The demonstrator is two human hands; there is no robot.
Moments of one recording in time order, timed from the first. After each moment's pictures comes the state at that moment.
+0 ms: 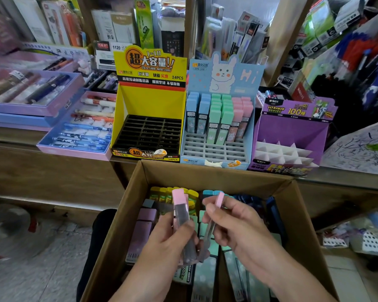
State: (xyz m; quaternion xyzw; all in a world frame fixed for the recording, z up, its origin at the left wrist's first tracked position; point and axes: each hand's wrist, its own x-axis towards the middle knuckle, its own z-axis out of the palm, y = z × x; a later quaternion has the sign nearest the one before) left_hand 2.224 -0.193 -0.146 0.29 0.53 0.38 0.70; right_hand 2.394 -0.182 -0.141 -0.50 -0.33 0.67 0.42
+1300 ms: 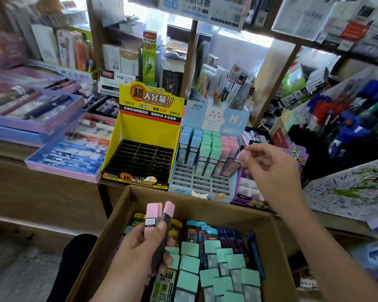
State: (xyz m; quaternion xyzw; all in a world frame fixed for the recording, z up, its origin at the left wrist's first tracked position) left_hand 2.211 -0.165 -0.140 0.28 0.47 0.46 0.69; right_hand 2.477 -0.069 -0.059 -0.57 -0.64 0.14 0.49
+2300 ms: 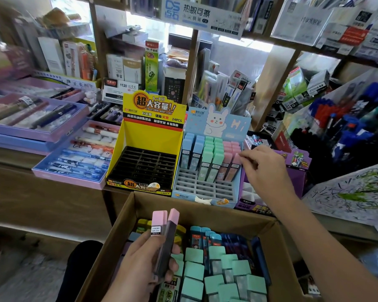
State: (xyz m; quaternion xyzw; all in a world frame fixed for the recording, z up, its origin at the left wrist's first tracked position) left_hand 2.211 -0.160 -0.140 0.23 0.44 0.46 0.74; right_hand 2.478 -0.037 -0.062 -0.61 -0.73 -0.08 0.31
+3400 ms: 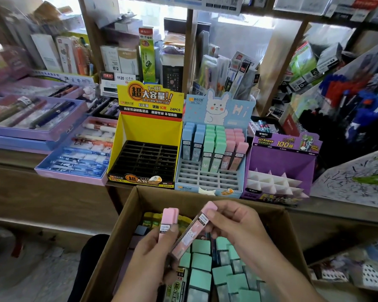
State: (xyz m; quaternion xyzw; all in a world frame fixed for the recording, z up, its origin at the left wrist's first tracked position) left_hand 2.220 -0.165 -0.151 0.26 0.54 0.40 0.69; right_hand 2.423 -0.133 -0.148 -0.47 -0.45 0.61 0.46
